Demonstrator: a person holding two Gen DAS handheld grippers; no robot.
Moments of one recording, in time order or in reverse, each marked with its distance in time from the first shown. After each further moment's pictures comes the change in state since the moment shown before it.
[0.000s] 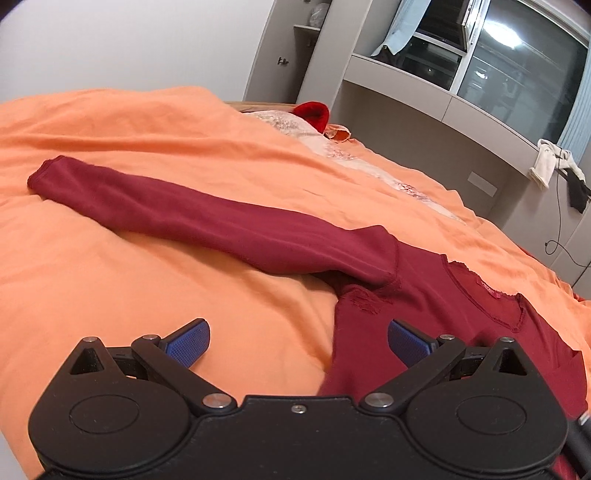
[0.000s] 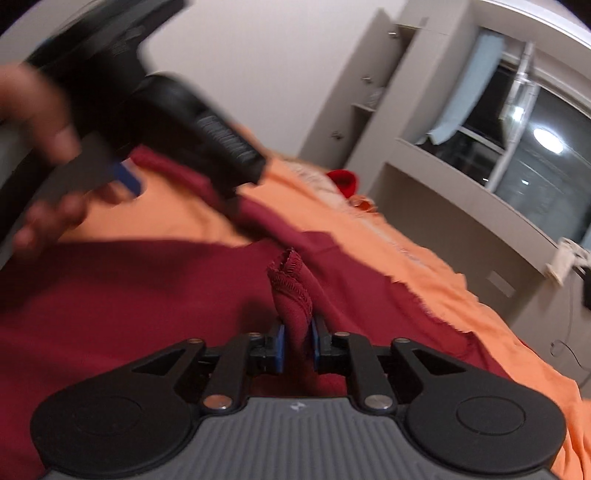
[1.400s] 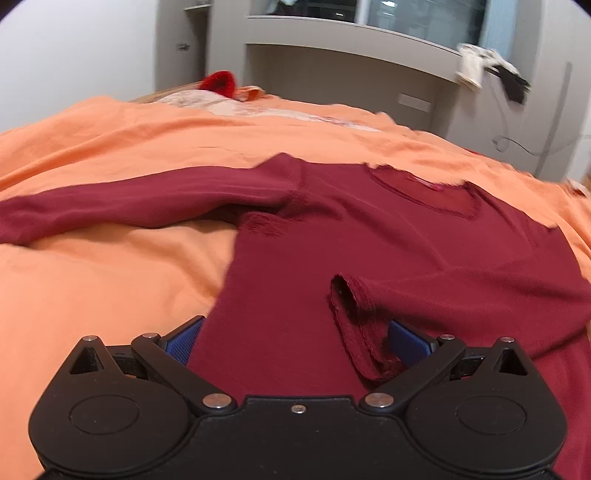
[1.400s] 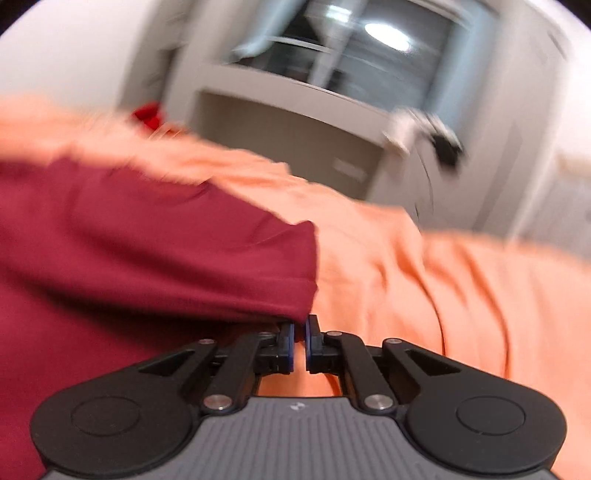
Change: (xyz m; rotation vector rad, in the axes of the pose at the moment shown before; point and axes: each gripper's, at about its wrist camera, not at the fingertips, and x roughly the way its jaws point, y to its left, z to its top) left arm 0.019 -0.066 -0.047 0.348 0.120 -0.118; right arm -0.061 -0.165 -0.140 0.474 0.210 -0.433
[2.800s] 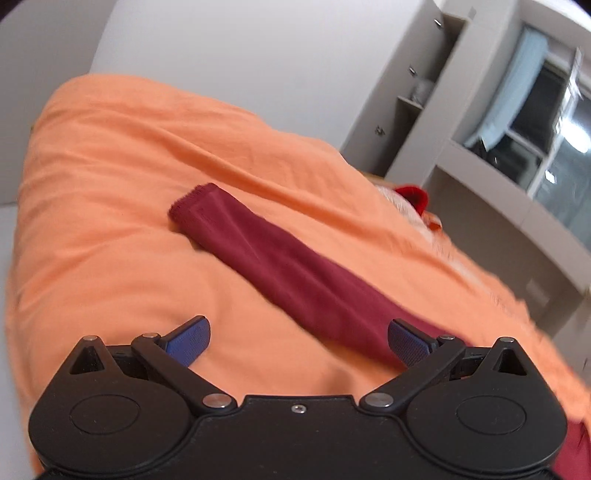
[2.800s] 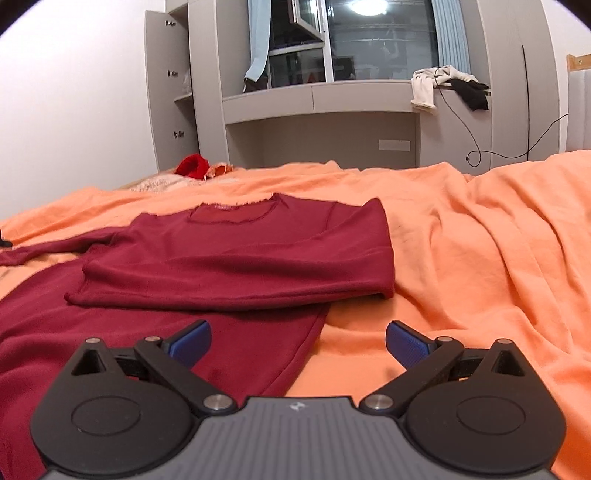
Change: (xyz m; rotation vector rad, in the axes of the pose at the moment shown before) left arm -0.046 0.246 0.007 -0.625 -0.333 0.279; right arm -0.058 0.006 -0.024 0.212 0.005 0.290
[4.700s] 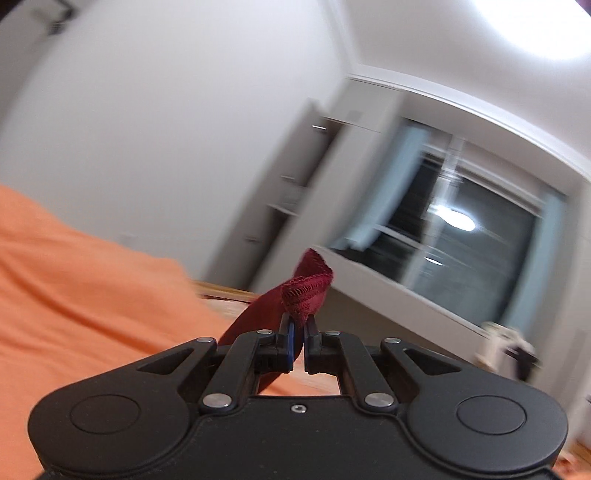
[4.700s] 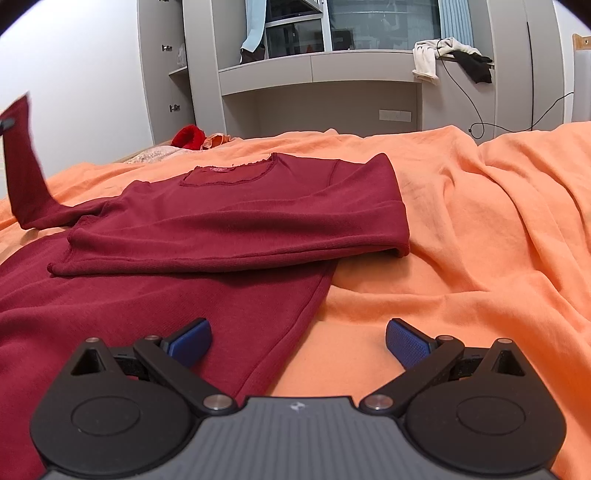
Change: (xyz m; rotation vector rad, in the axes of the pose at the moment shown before) left arm -0.077 -0.128 0.011 0.066 -0.361 -0.447; right arm 0.023 -0.006 -0.015 0.016 0.090 0.010
